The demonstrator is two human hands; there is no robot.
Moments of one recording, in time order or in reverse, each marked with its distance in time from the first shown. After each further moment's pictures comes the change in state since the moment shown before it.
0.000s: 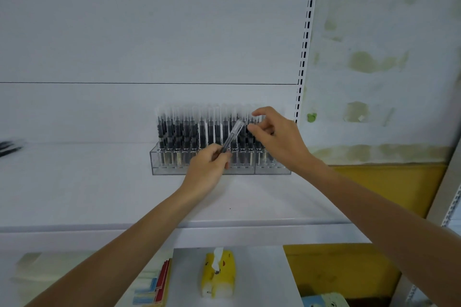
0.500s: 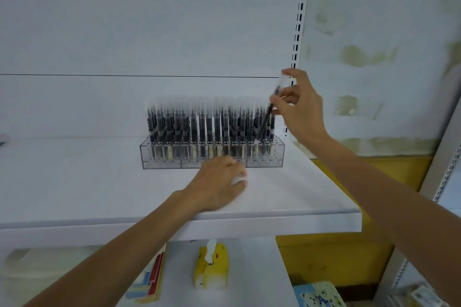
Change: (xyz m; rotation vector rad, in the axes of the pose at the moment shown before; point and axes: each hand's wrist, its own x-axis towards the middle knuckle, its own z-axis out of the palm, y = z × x) left_hand -0.008 -0.014 0.019 0.742 -0.391 0.318; right_hand 0.015 0.004 -0.038 0.174 0.316 0.032
